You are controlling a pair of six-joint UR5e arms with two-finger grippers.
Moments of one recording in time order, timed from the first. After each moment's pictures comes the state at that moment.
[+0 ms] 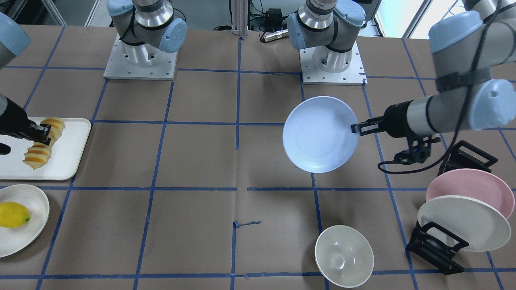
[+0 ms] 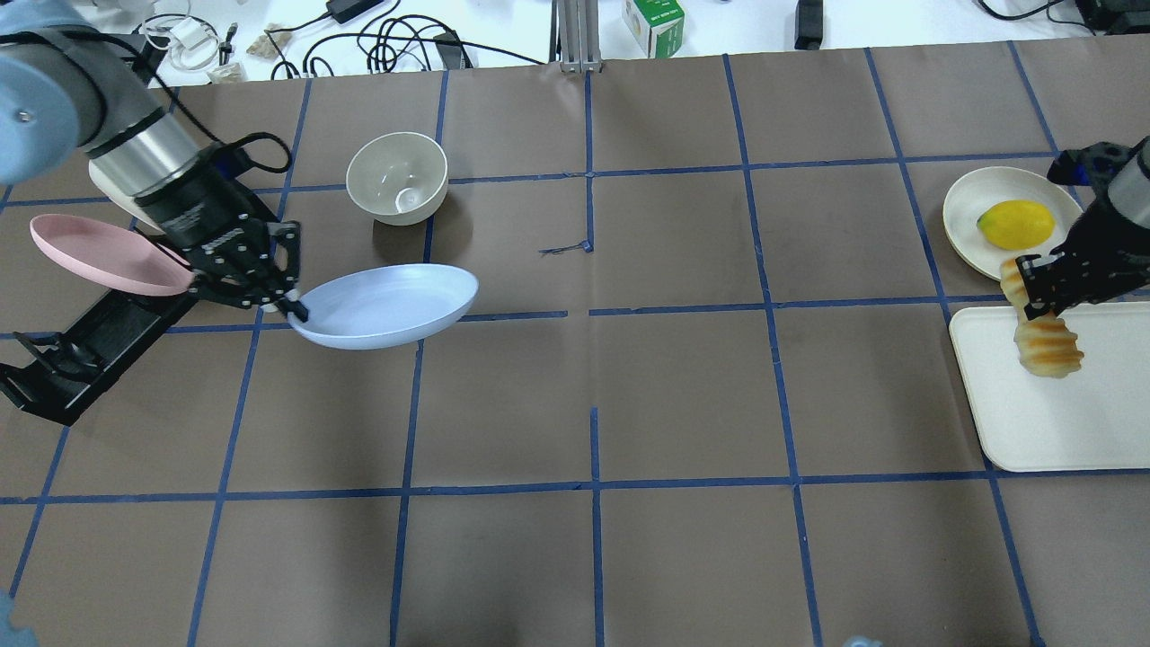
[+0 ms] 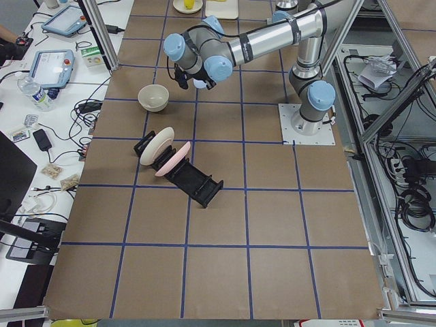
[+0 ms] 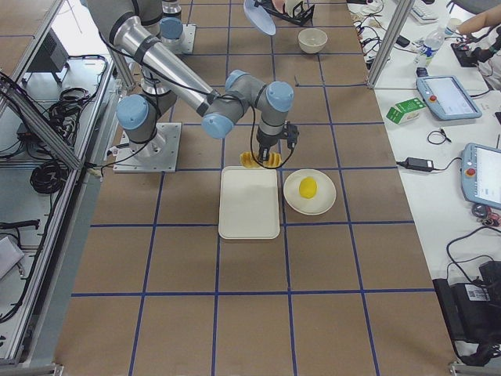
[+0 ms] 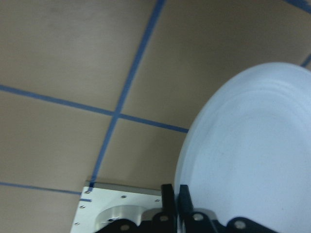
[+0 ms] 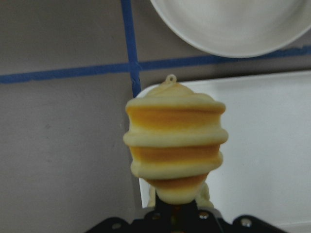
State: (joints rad) left arm -1.36 -1.80 -1.63 -1.76 1.29 -0.11; right arm 1.06 -1.42 1.84 -1.88 -1.62 -0.44
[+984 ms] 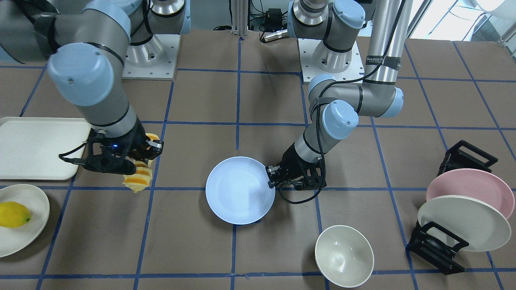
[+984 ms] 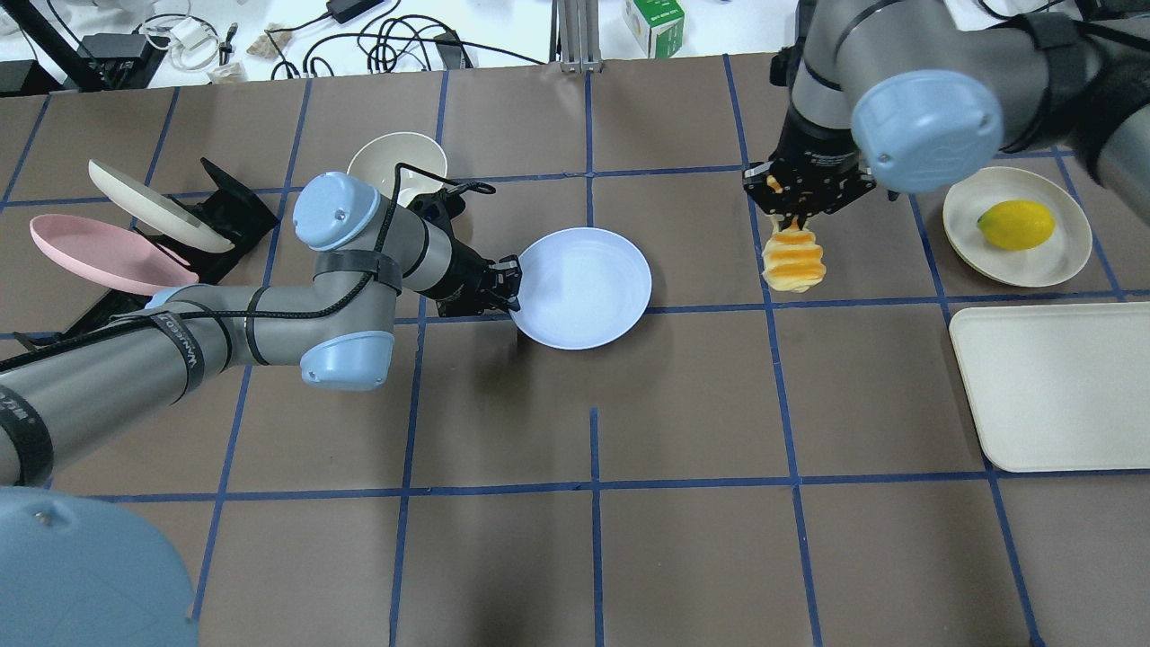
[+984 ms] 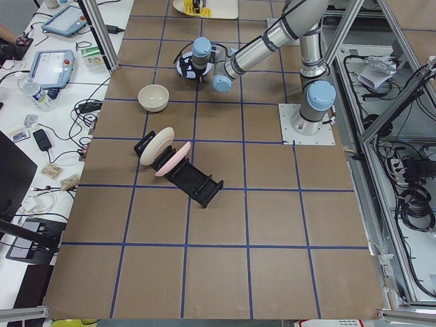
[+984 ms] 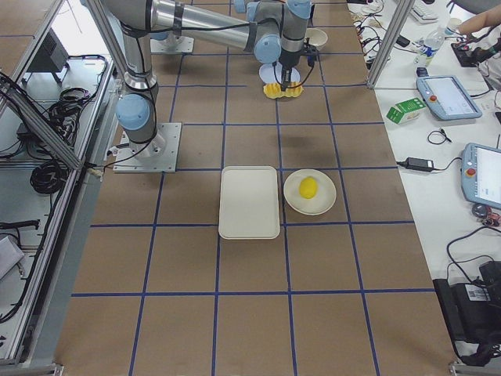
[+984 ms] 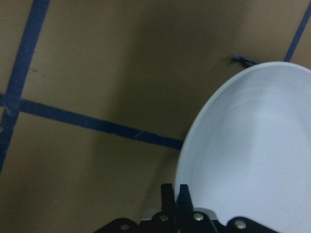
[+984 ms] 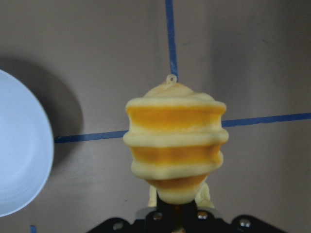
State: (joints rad) left arm -1.63 -1.99 -2.02 -0.53 1.19 -0.35; right arm 1.65 -1.32 1.61 -1.82 -1.60 0.16
